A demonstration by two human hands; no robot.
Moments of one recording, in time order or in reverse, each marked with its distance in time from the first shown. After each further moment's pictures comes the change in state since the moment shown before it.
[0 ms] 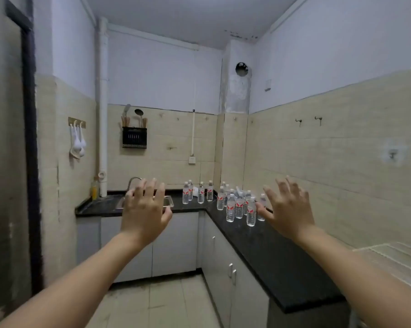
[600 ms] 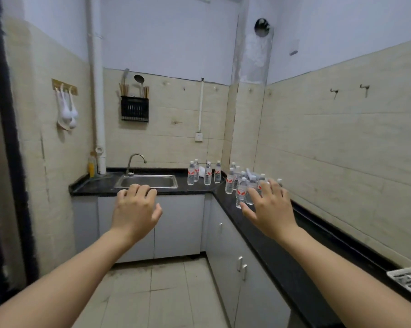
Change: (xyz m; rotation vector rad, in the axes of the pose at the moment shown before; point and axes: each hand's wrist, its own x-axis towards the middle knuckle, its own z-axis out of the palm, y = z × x) left_hand 0.052 -0.043 0.181 0.011 -0.147 -0.037; right_hand 0.057 -0.064 0.191 0.043 -0.129 -0.092
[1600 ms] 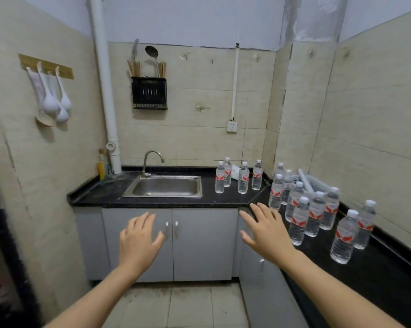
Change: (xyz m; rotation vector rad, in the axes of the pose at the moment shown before) left_hand 0.234 -0.038 0.355 -0.239 -0.268 -0.454; right_hand 0.248 -0.020 0.423 0.232 -0.156 -0.186
